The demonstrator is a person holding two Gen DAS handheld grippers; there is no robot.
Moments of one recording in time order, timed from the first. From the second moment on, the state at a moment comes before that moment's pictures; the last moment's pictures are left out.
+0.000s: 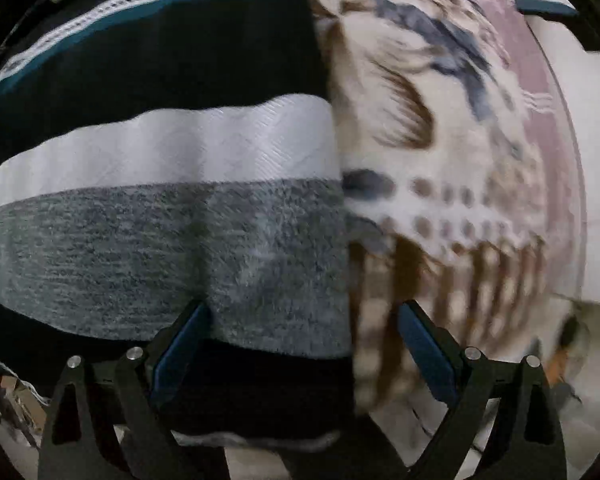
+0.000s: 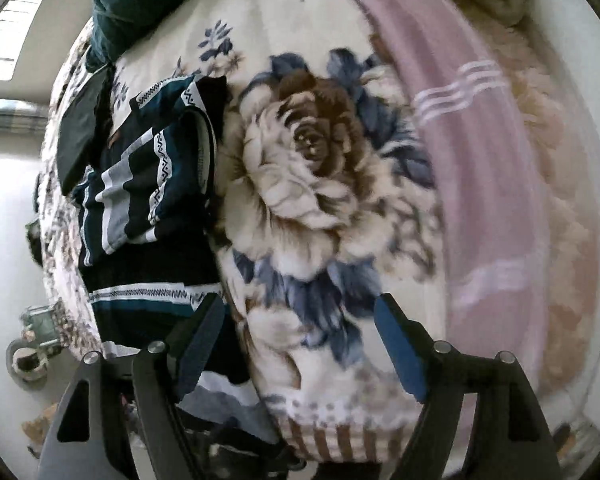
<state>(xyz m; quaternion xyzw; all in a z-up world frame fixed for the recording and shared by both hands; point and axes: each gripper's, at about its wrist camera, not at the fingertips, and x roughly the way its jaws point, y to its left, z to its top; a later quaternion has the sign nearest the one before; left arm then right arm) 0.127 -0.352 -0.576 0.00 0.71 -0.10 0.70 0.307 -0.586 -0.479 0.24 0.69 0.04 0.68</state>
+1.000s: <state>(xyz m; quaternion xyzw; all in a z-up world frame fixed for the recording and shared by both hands) 0.123 -0.116 -0.417 -0.15 0.57 -0.06 0.80 0.525 -0.383 -0.449 0.24 0.67 0.11 0.69</state>
